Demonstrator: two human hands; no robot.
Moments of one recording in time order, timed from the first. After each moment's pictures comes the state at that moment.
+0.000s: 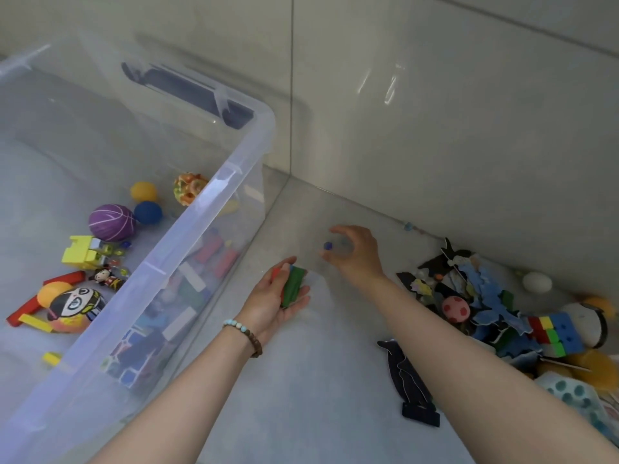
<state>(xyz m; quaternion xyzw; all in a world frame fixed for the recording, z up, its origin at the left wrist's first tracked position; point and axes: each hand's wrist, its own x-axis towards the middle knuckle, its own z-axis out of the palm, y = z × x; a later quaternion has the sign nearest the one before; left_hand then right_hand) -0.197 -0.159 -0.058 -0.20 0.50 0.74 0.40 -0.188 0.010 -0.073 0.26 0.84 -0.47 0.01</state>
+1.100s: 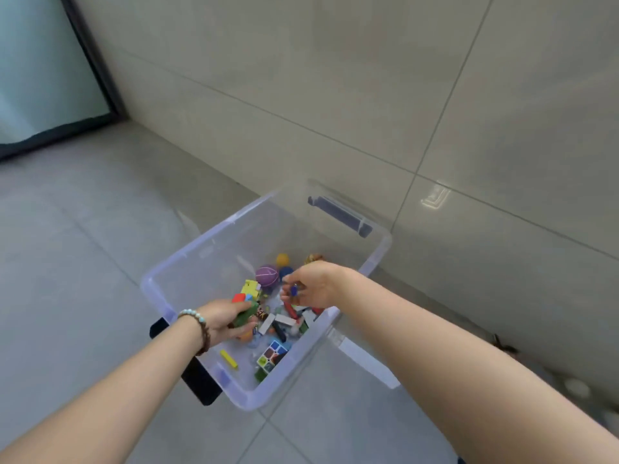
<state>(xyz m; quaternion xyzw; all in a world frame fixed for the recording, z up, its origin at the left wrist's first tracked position) -0.231 -0.398 0.126 -0.30 0.62 0.65 0.32 -0.243 -0.233 0.171 0.28 0.59 -0.68 0.34</state>
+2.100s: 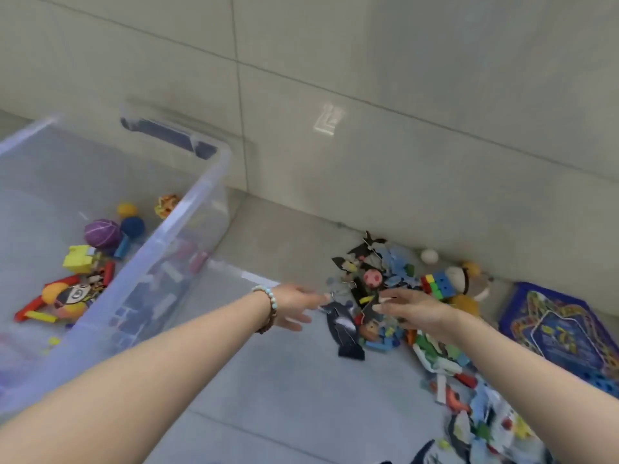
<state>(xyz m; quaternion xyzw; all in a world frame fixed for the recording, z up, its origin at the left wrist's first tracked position) -0.112 -0.117 0.061 0.07 0.71 0.35 0.61 0.025 0.081 0.069 0.41 0.72 -0.50 0.27</state>
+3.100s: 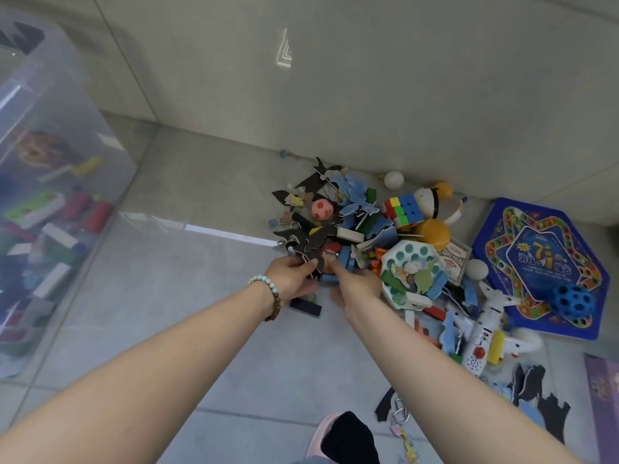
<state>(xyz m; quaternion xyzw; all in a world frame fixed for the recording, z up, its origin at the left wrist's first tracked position) -0.035 -0.035 -0.052 -0.07 0.67 0.51 0.54 0.045 0.047 -0.046 0.69 0.44 -0.58 -0.07</state>
